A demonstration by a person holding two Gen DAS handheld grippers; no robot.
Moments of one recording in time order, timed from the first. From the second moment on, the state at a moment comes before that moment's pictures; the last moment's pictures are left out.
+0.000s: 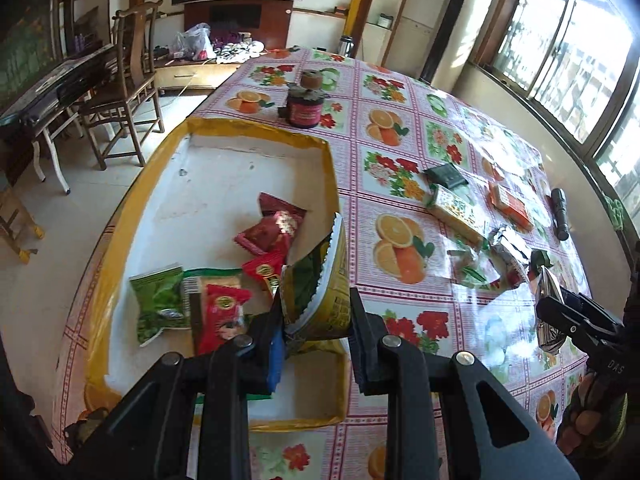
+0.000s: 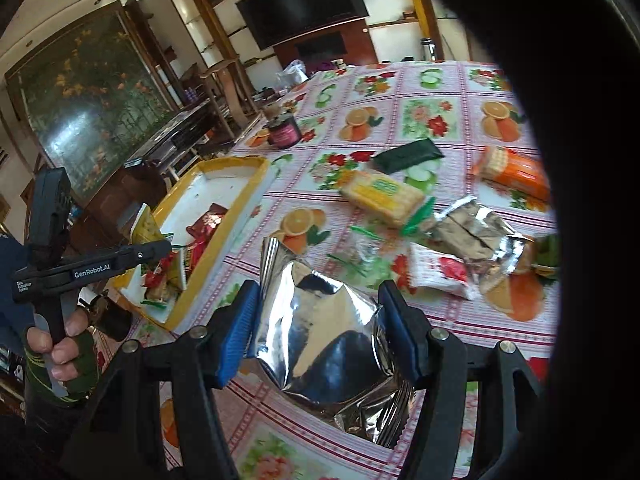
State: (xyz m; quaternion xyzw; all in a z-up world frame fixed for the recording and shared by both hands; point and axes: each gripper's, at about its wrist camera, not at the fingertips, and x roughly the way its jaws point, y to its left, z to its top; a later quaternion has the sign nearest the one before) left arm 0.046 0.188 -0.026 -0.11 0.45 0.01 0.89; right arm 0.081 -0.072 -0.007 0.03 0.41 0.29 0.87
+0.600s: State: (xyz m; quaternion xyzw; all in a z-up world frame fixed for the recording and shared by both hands) left arm 0.046 0.243 -0.038 -0.13 0.45 0.06 0.88; right arm 0.119 0.091 -0.007 0.00 0.41 0.38 0.83
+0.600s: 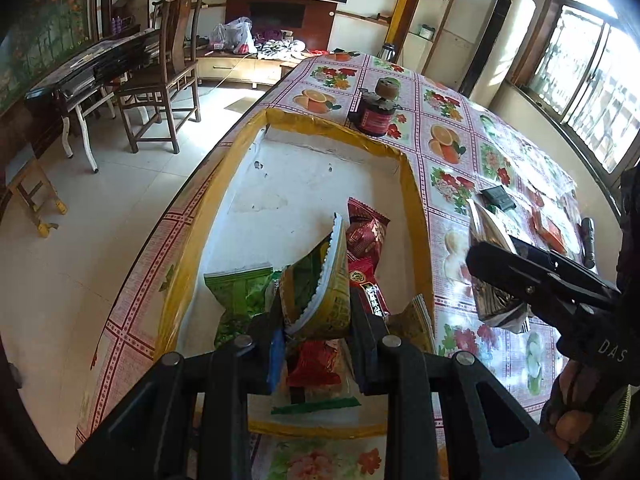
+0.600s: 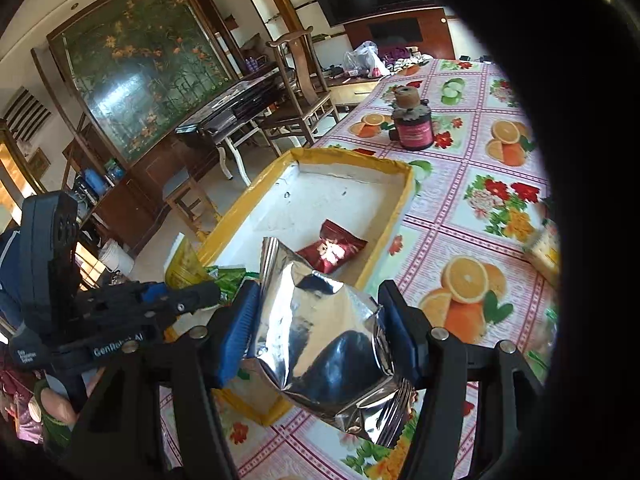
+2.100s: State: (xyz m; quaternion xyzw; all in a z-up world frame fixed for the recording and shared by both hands) left arm 0.048 0.237 -0.032 -0.14 0.45 0.09 0.88; right arm 0.131 0.061 -0.010 0.05 0.41 0.39 0.83
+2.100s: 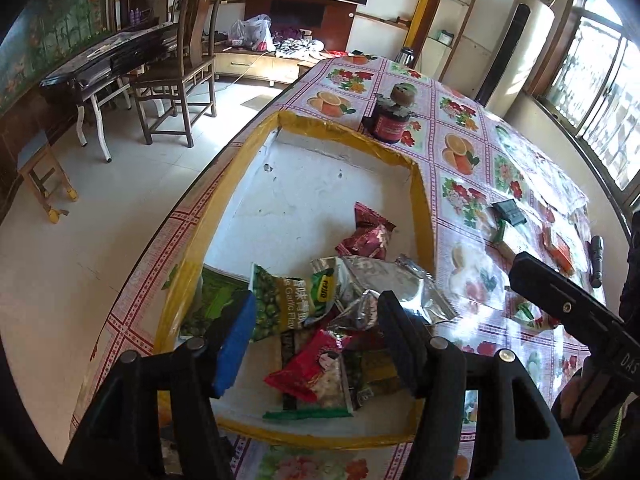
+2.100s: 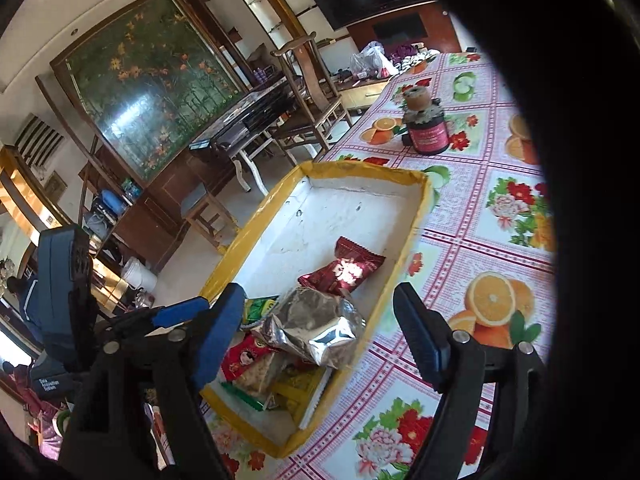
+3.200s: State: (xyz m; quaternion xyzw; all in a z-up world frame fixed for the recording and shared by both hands) left arm 0.151 0.020 -0.049 -0.08 0.51 -0.07 0.85; right arm 0.126 -0.234 -0.036 0.10 0.42 0.09 0.90
